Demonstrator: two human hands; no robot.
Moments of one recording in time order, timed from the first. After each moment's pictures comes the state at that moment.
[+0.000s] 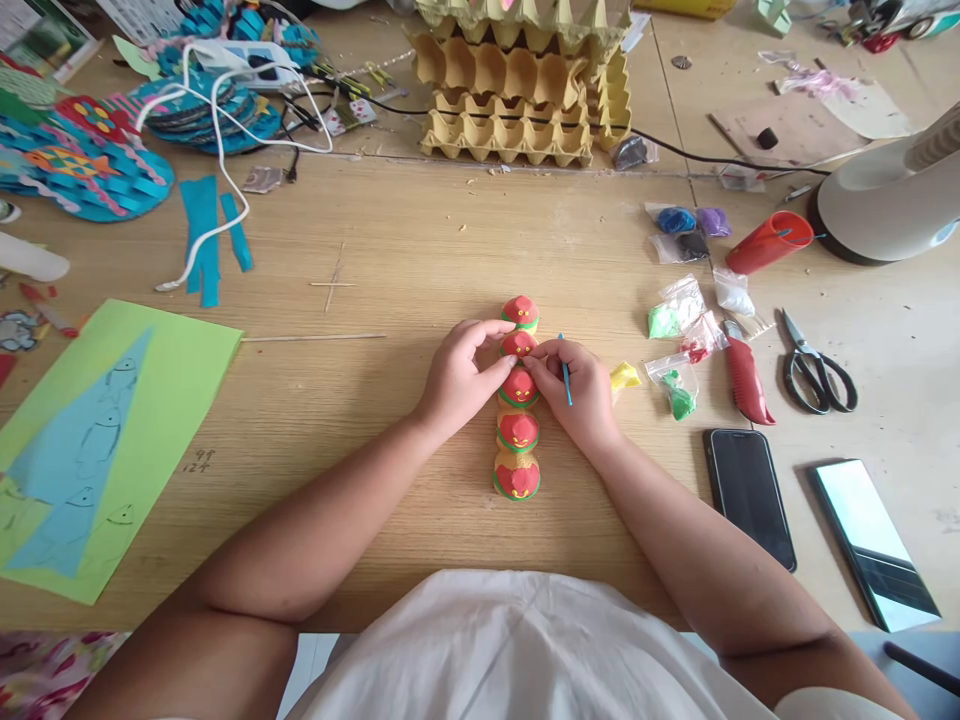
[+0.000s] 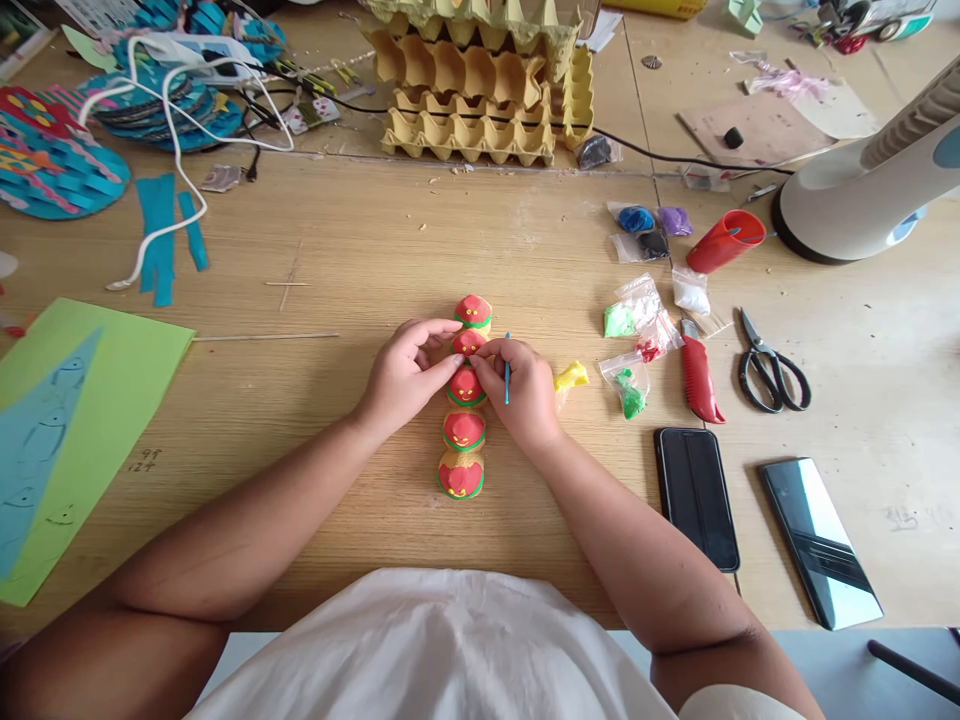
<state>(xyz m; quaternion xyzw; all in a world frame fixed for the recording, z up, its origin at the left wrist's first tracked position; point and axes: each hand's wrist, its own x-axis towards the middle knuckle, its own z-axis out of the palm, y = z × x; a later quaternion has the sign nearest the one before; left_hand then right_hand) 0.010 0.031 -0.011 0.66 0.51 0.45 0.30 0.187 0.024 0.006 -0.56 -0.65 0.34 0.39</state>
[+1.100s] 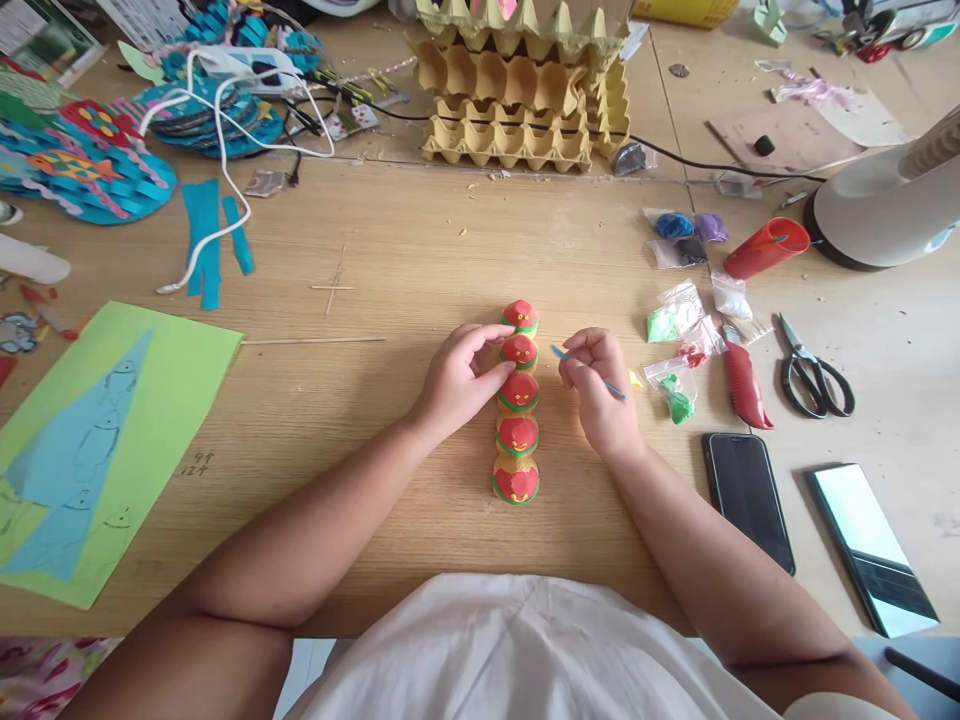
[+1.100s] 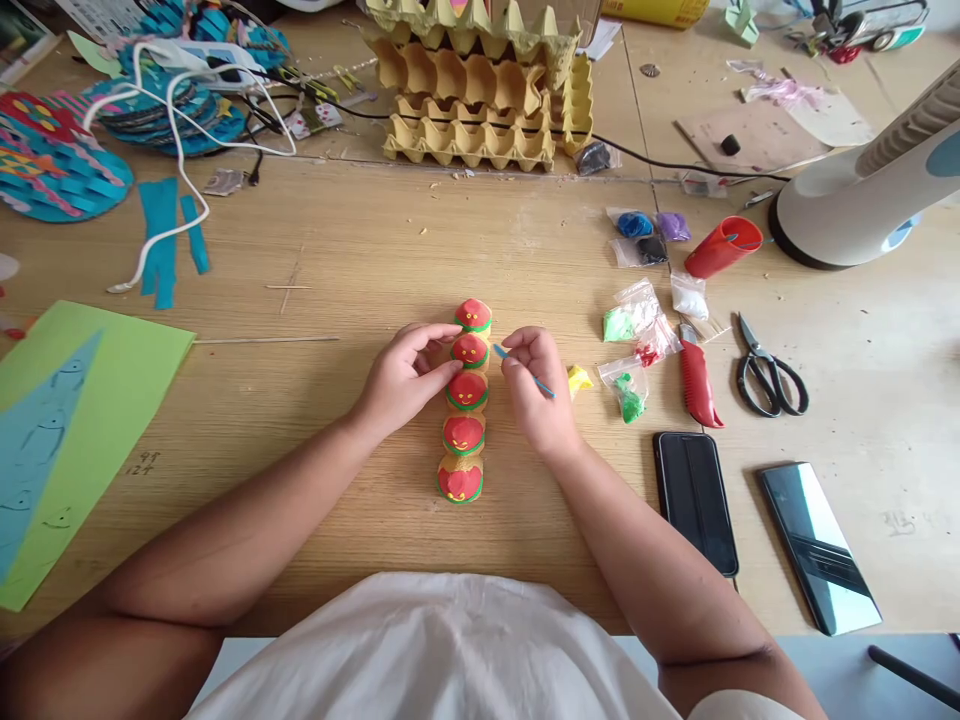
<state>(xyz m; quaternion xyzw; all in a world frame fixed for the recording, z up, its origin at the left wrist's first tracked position) 0.006 0.030 -0.008 0.66 0.52 0.43 0.33 0.201 0.018 0.014 -0.49 -0.56 0.45 0.49</state>
